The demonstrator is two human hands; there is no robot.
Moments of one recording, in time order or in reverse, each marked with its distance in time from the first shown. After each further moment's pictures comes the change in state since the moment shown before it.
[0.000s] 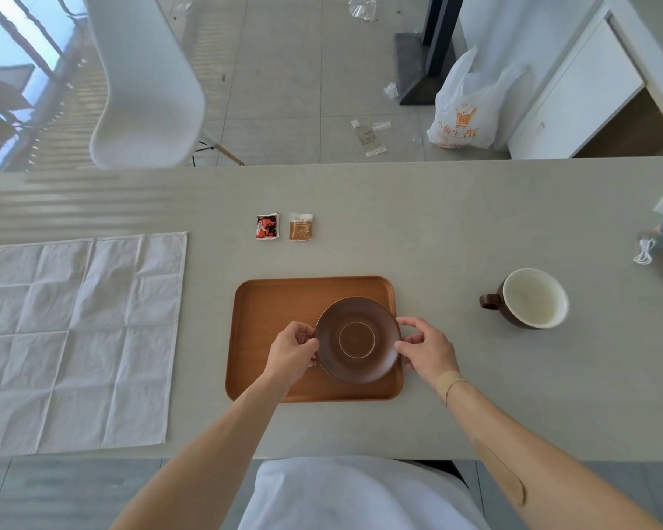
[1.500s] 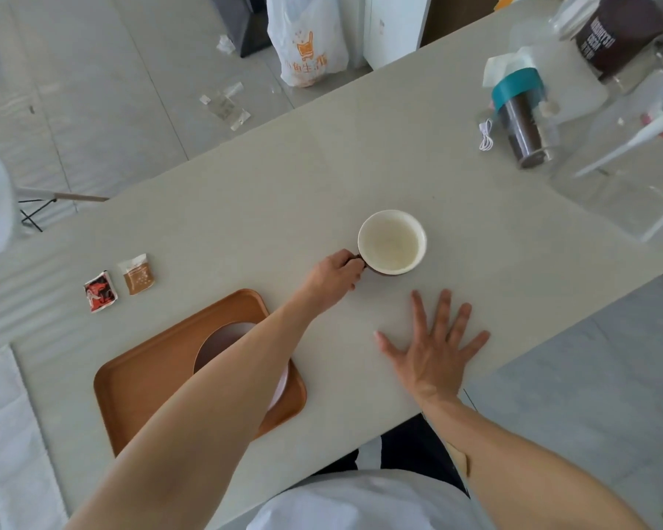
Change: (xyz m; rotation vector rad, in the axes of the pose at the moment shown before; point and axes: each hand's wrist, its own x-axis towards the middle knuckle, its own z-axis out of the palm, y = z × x) left_hand 0.028 0.159 0.240 0.396 -0.592 0.260; right_hand -0.016 0.142 -0.075 -0.680 0.501 0.268
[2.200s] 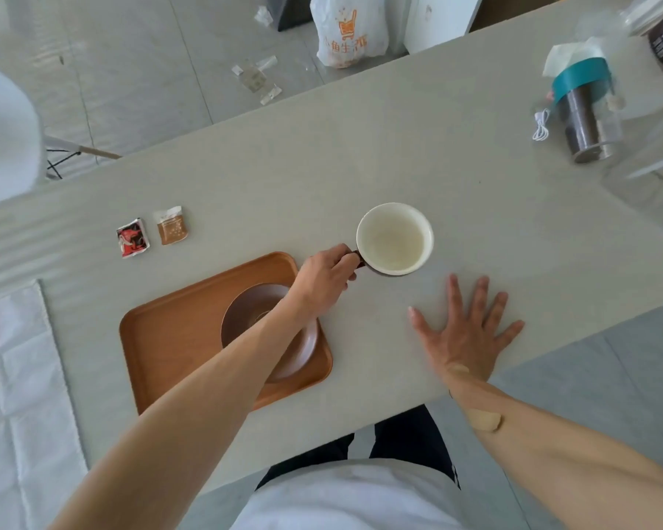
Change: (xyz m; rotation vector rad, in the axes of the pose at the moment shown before) left_hand -0.072 -0.038 -0.041 0.027 0.137 0.127; right_hand -0.001 0.000 -0.003 -0.006 0.009 0.066
